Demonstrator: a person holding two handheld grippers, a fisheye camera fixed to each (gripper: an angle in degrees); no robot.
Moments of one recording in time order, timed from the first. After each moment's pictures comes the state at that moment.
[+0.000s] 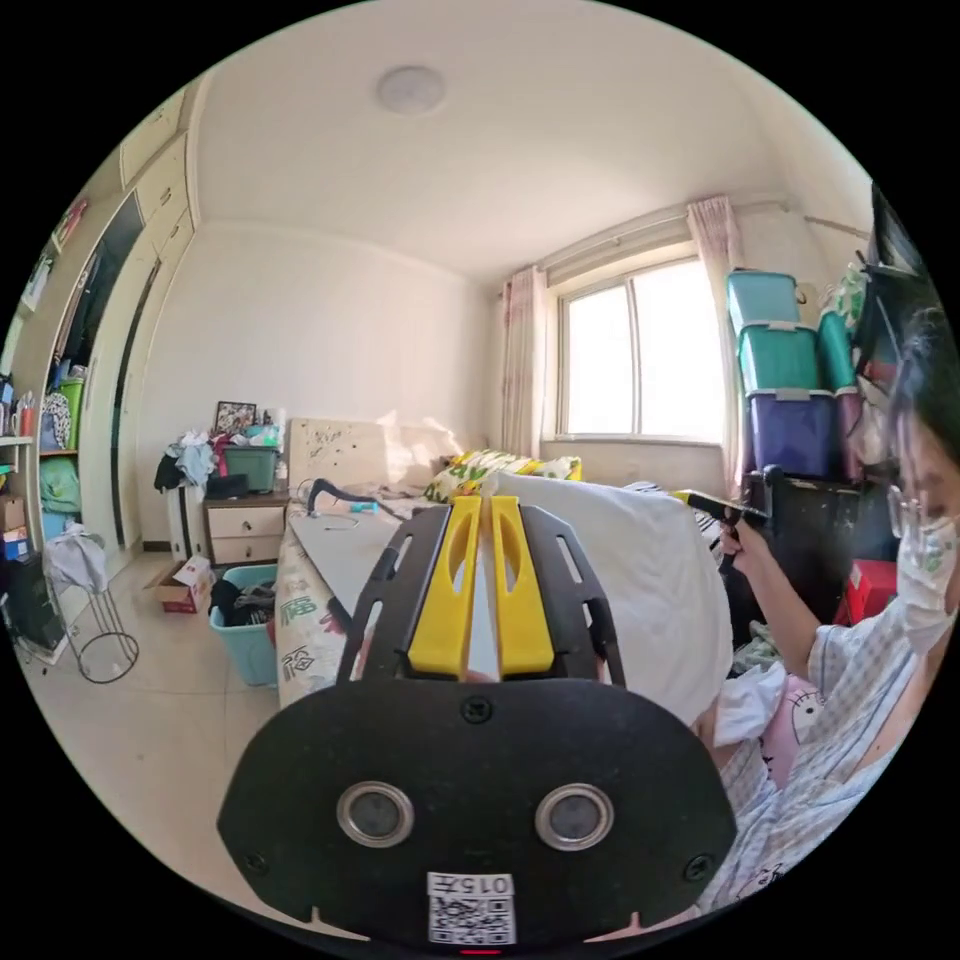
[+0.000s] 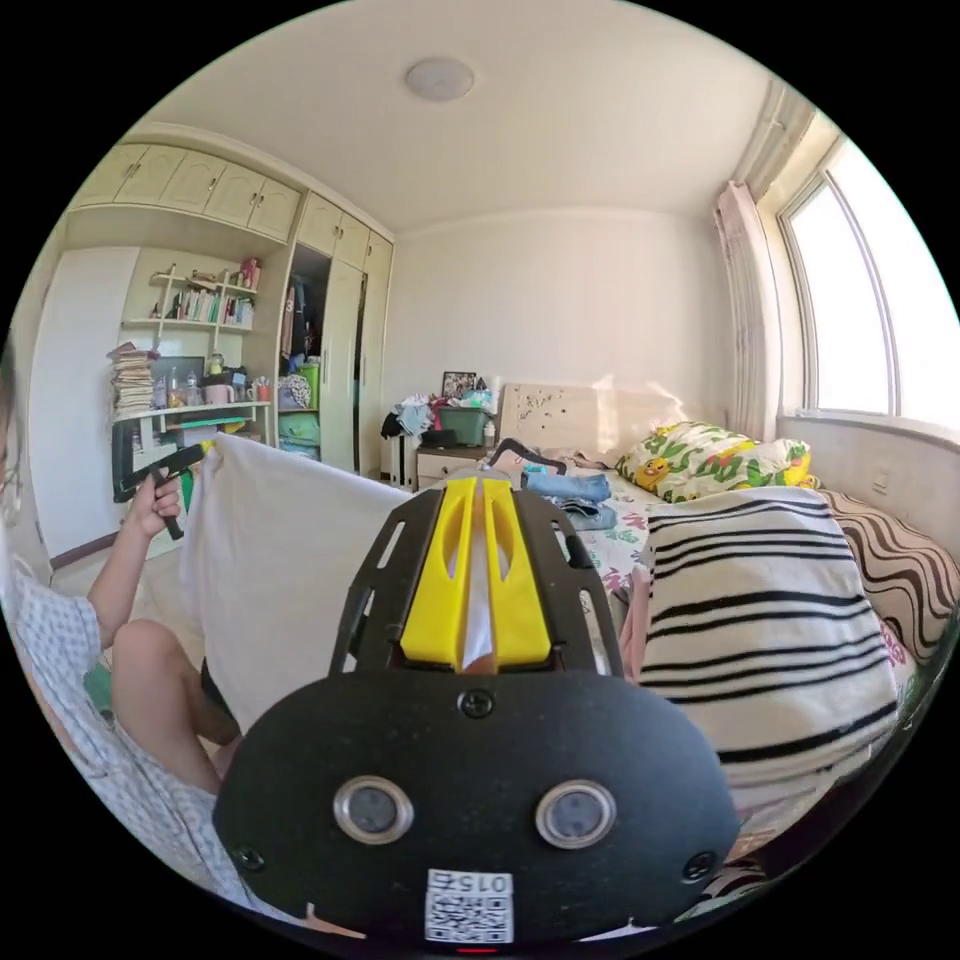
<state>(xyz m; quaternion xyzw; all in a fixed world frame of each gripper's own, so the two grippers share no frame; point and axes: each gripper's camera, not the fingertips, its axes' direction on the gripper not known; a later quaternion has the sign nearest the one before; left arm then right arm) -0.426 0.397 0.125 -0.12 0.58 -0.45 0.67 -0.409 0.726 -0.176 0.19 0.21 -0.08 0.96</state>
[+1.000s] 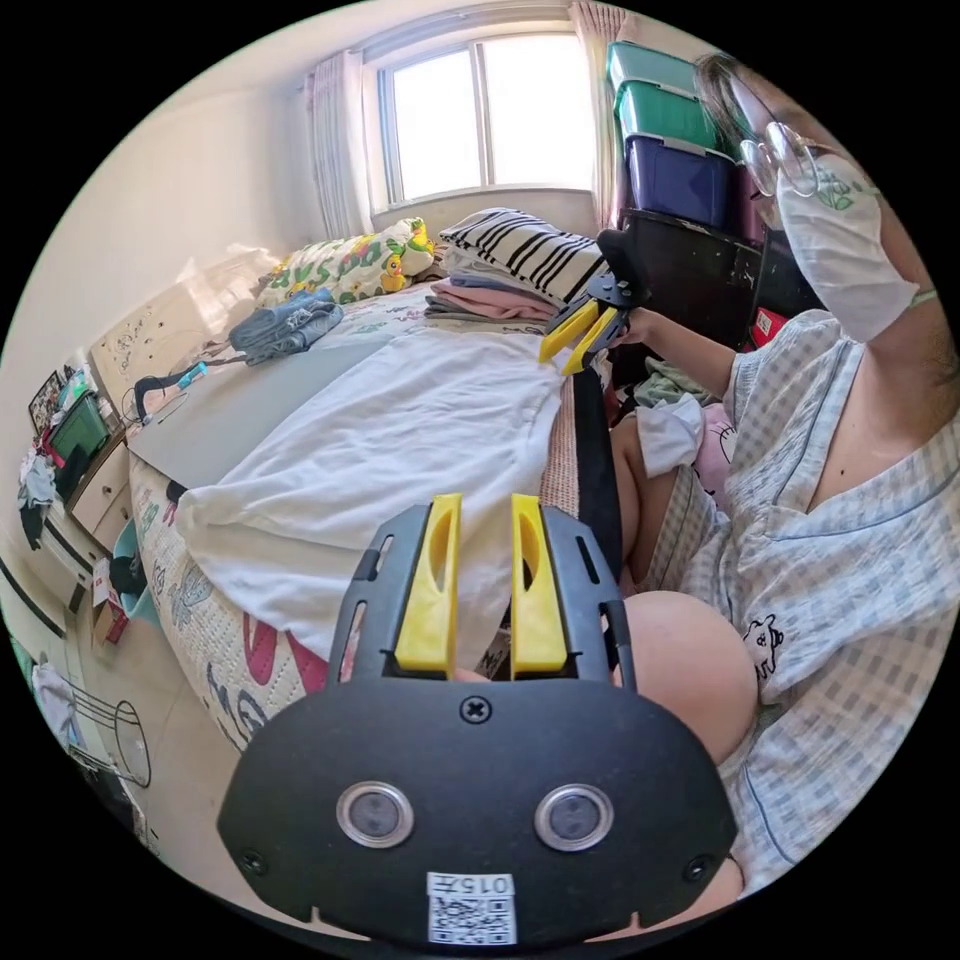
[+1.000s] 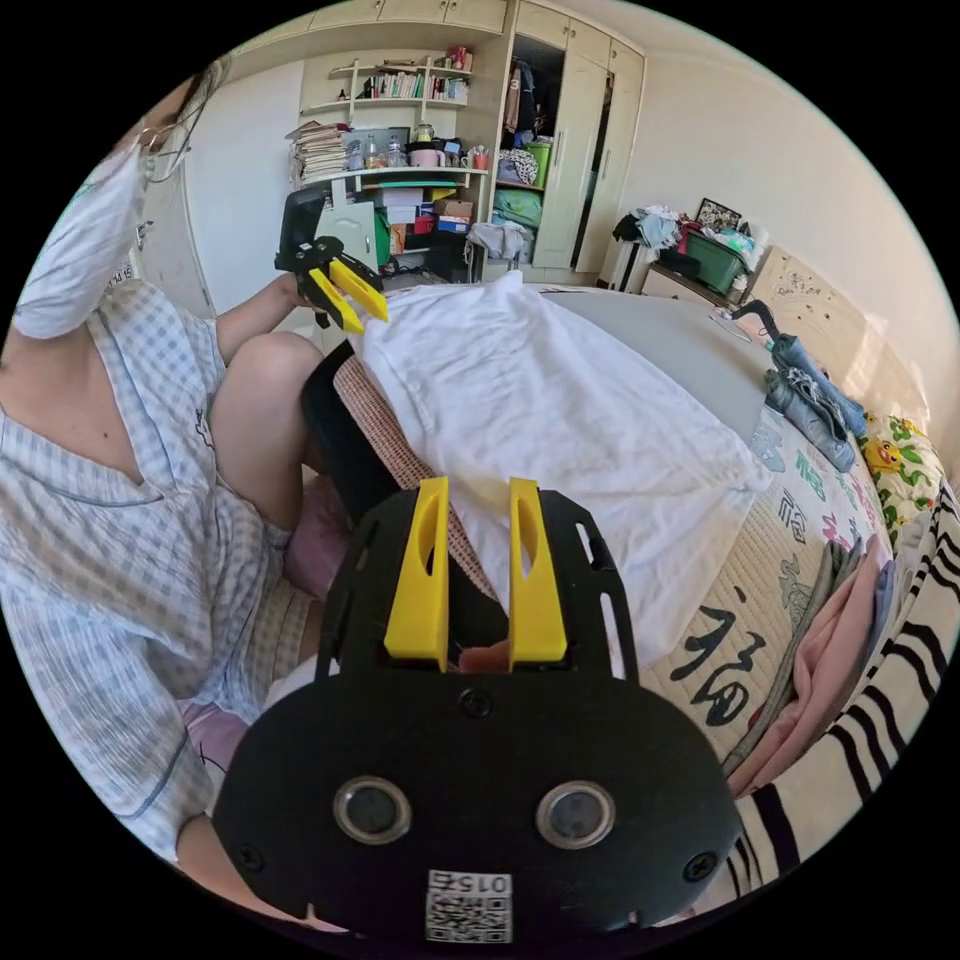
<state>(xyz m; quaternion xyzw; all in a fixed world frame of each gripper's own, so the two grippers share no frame) -0.139 0.283 -0.018 -0.11 0.83 -0.14 0.53 -0.505 0.837 -0.174 -0.17 0.01 -0.27 0.95</state>
